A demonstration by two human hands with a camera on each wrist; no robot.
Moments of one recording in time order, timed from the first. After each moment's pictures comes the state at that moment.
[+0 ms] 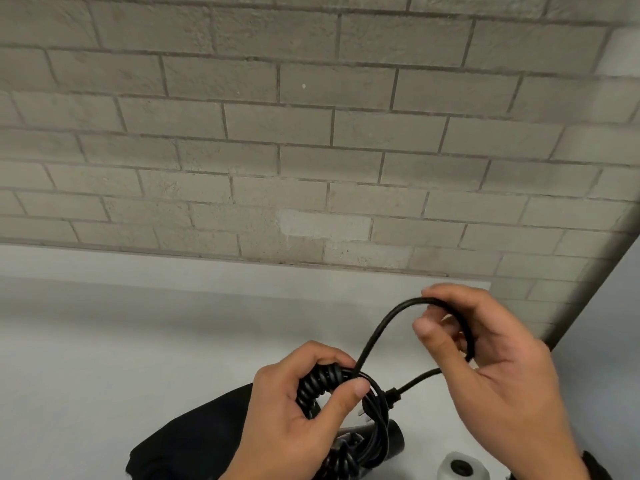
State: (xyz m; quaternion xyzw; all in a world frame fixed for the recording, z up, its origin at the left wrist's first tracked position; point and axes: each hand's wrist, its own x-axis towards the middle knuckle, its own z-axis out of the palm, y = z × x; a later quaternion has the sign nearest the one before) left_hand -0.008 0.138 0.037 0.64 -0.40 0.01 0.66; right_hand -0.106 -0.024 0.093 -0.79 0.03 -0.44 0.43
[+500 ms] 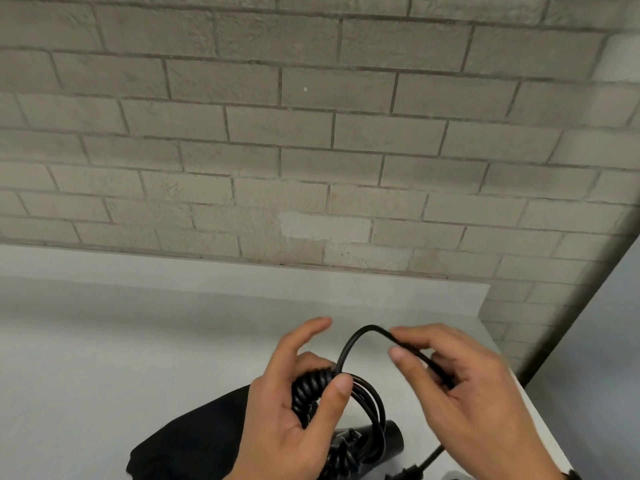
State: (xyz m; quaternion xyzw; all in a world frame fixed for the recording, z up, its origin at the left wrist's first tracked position) left_hand -0.018 0.141 0.038 0.63 -0.38 0.08 0.67; right_hand -0.105 -0.021 0.070 -0.85 0.05 -0.39 0.36
